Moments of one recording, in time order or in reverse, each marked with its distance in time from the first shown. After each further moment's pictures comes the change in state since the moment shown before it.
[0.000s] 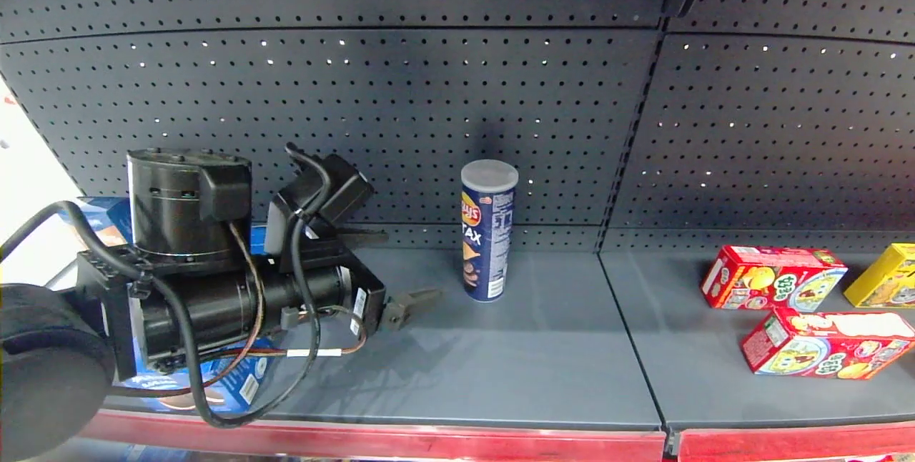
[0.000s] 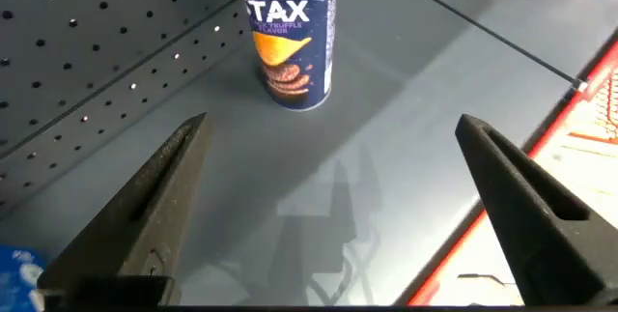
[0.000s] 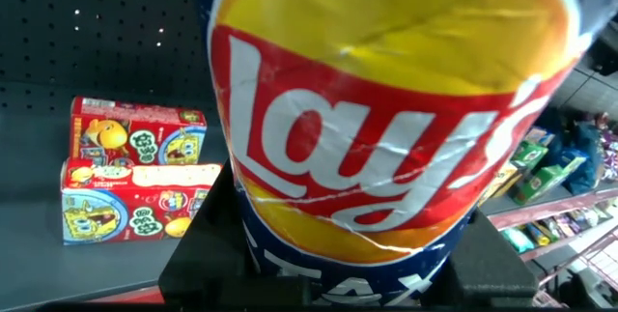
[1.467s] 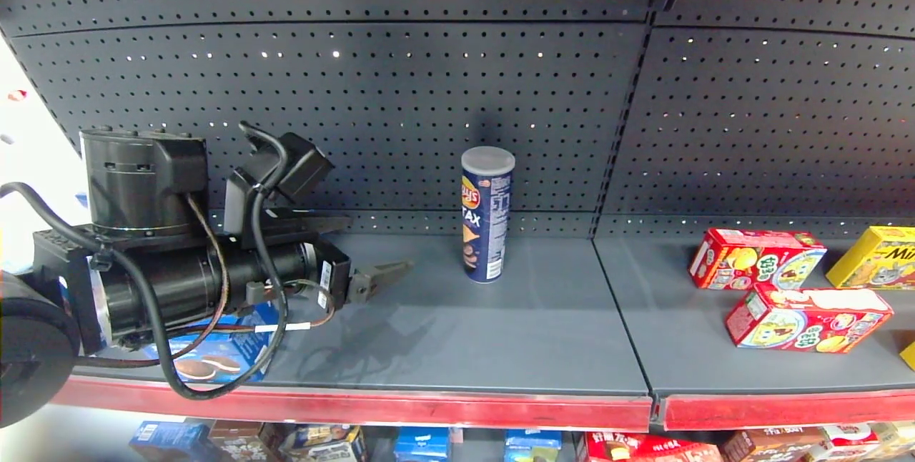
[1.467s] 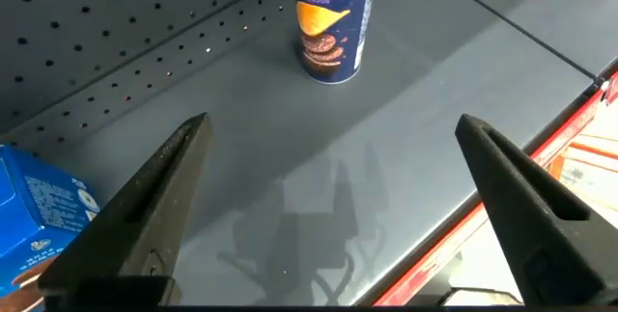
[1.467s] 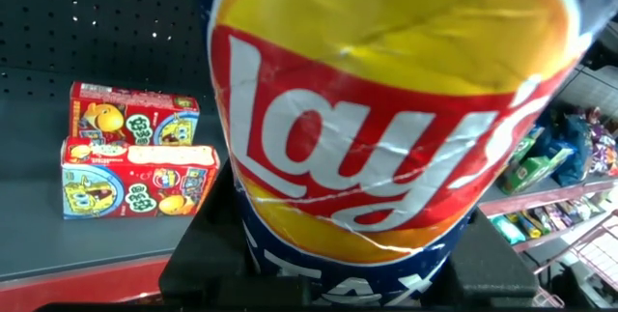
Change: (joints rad) left arm 0.106 -0.035 -0.026 0.049 0.000 -0.006; right arm 0.001 0.019 -0.014 -0.001 -0.005 0.001
